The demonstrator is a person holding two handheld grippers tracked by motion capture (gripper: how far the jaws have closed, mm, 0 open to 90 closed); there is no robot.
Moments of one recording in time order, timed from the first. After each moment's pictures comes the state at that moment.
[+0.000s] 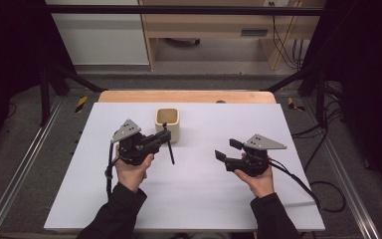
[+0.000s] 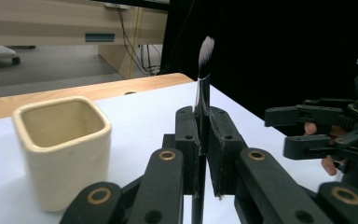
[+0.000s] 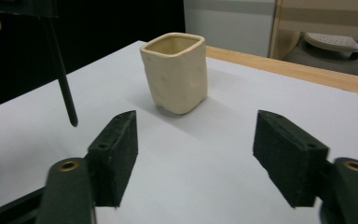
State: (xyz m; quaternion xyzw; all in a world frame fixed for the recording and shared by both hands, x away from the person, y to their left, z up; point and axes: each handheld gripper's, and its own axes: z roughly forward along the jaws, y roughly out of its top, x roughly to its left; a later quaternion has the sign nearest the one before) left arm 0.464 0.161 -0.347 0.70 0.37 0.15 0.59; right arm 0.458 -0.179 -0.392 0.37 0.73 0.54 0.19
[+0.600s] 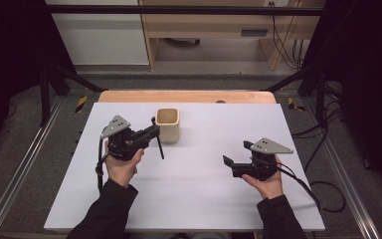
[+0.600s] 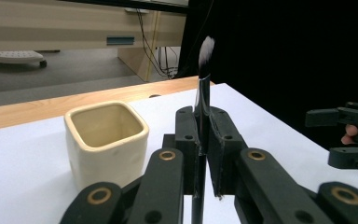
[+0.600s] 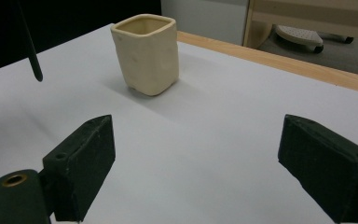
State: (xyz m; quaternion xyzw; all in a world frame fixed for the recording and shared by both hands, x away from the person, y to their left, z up) left arm 0.471 0.182 -0.341 0.69 0.39 0.18 0.58; right arm 0.447 -0.196 -0.394 0.39 0.74 0.50 0.23
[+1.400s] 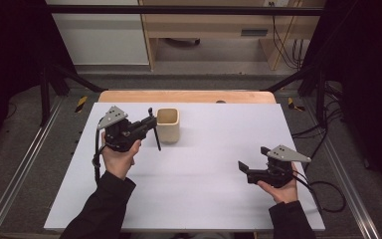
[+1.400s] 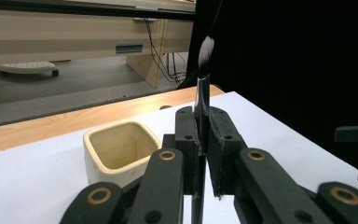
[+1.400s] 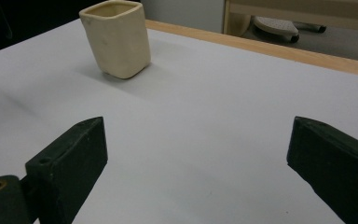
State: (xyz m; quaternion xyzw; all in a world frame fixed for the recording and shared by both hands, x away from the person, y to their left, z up) left arm 0.482 0.185 -0.321 0.69 0.38 0.20 0.58; right arm 0.432 -0.234 -0.405 0.42 0.73 0.48 0.24
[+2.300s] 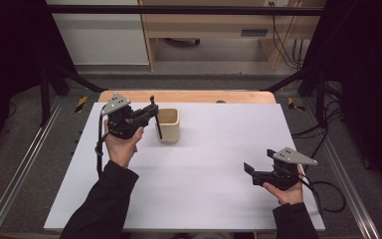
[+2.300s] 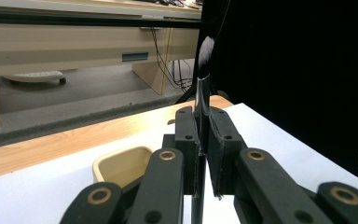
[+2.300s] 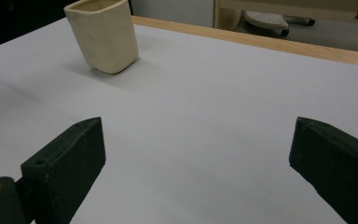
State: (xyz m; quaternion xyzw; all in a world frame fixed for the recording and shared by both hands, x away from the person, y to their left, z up) left arm 0.507 0.178 -0.307 0.69 0.38 0.22 0.58; right arm 0.427 -0.247 -0.408 0.44 0.72 0.48 0.24
